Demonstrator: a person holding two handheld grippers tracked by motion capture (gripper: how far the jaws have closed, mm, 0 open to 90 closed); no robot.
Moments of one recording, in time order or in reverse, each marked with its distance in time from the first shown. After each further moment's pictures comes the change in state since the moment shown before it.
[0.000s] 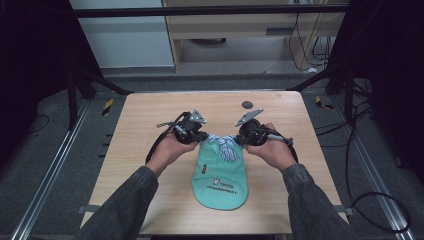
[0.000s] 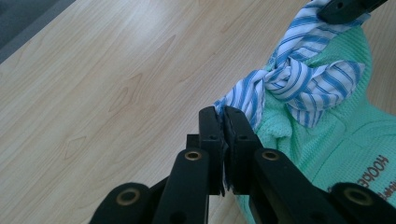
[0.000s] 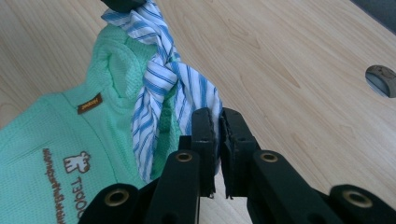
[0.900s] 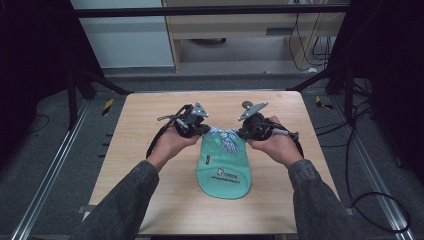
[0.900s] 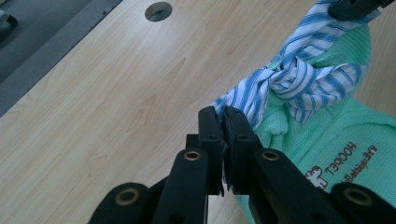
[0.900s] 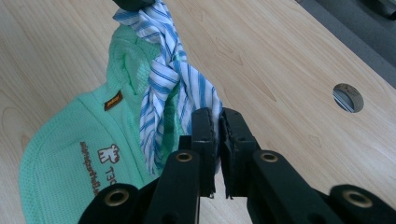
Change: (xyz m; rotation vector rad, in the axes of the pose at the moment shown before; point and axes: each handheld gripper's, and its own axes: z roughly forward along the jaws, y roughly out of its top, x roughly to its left) left arm 0.001 0.020 -0.013 -0.030 0.035 0.030; right arm -0.005 0.012 -0.024 -0.027 -0.032 -0.040
